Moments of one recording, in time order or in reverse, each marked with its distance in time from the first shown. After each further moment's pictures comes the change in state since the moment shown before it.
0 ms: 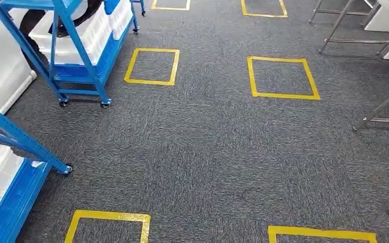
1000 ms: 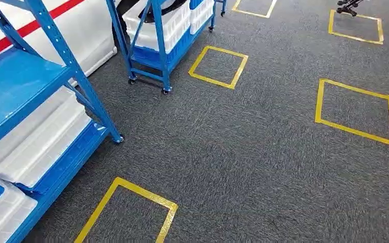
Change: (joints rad) left arm -0.002 0.002 0.001 0.000 -0.001 0.013 -0.002; right arm 0.000 -0.003 0.001 0.002 0.009 0.021 0.000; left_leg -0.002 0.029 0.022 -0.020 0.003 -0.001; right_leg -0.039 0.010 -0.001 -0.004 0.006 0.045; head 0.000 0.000
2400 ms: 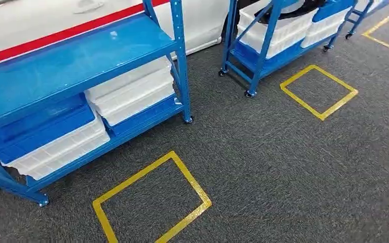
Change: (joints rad) left arm 0.004 0.000 0.008 0.000 0.005 0.000 0.005; right arm 0.006 -0.034 0.005 0.008 0.006 0.006 0.009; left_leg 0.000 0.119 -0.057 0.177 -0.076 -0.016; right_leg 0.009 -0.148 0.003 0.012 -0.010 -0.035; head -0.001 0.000
